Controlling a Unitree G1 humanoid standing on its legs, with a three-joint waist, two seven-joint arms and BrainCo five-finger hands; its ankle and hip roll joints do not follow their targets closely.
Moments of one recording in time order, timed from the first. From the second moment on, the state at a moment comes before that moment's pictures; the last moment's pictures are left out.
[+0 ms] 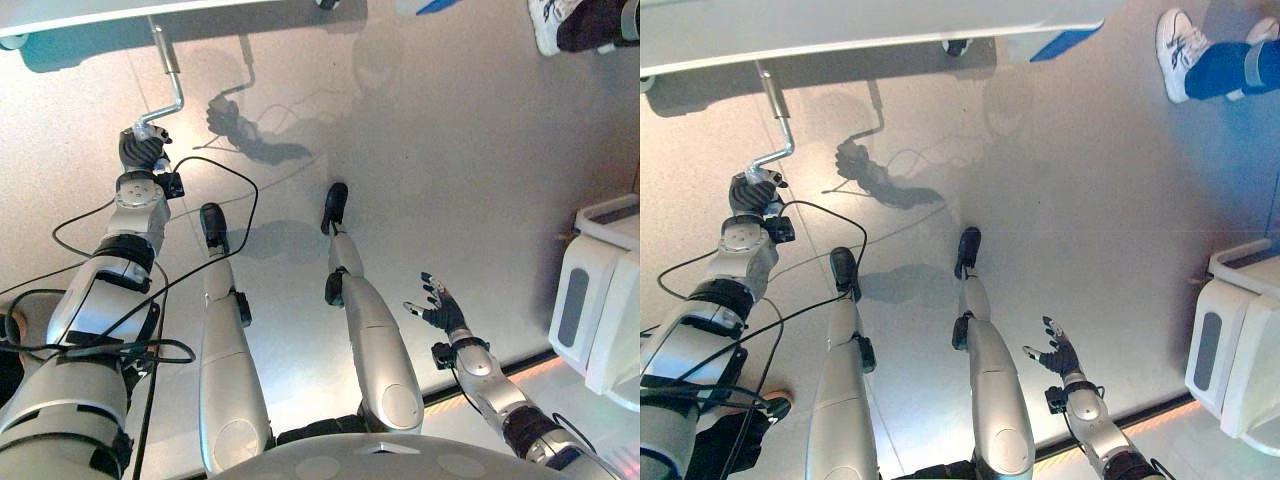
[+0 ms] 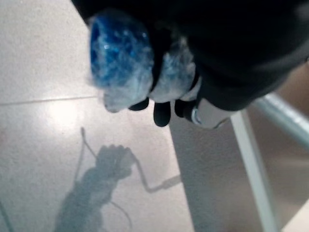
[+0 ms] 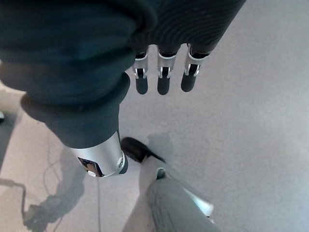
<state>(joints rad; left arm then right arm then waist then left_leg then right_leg) -0.95 0.66 -0.41 1.18 -0.68 -0.18 0.31 -0.05 -0.42 0.46 0.63 0.27 -0.31 -0.25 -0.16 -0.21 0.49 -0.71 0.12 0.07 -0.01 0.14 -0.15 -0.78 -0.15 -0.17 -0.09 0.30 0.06</state>
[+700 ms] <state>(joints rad) -0.96 0.67 -0.41 1.24 -0.68 -0.15 0.38 -0.05 -0.45 0.47 0.61 0.27 -0.32 -0.26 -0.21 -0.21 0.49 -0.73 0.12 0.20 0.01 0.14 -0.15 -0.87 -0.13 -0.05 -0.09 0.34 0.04</state>
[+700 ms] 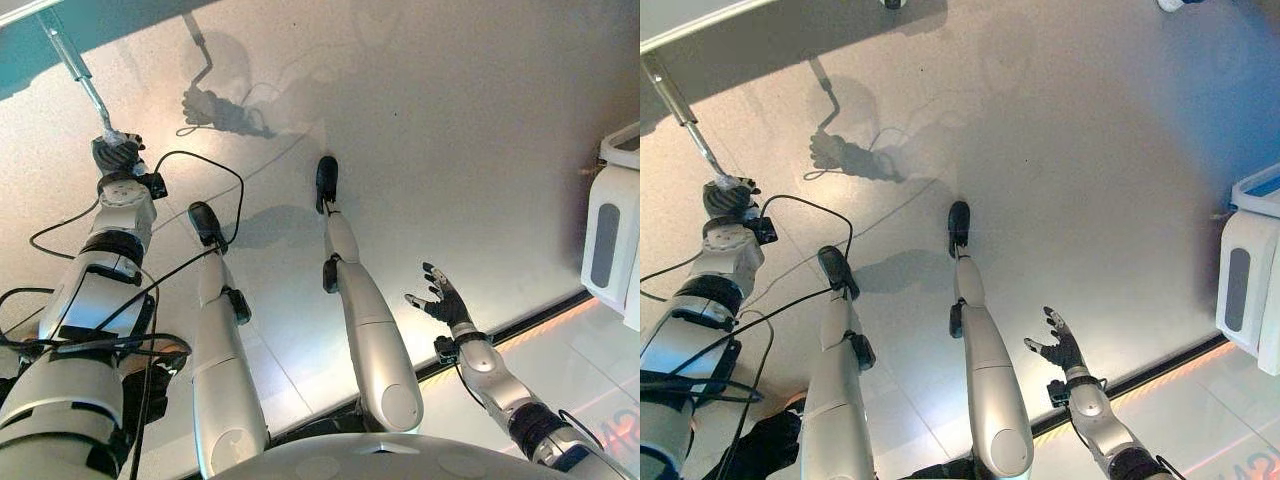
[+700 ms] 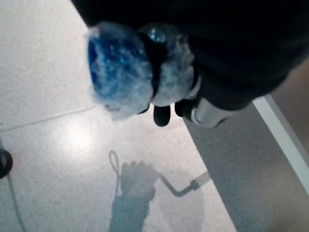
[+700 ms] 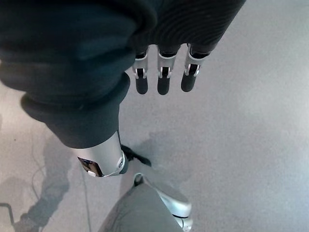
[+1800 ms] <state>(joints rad) -0.88 0.66 -0.37 1.24 -0.70 -0.14 0.40 -0.05 -0.47 0.47 0.61 0.27 -0.33 -0.26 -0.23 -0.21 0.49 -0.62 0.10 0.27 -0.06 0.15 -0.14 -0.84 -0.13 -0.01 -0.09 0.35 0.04</state>
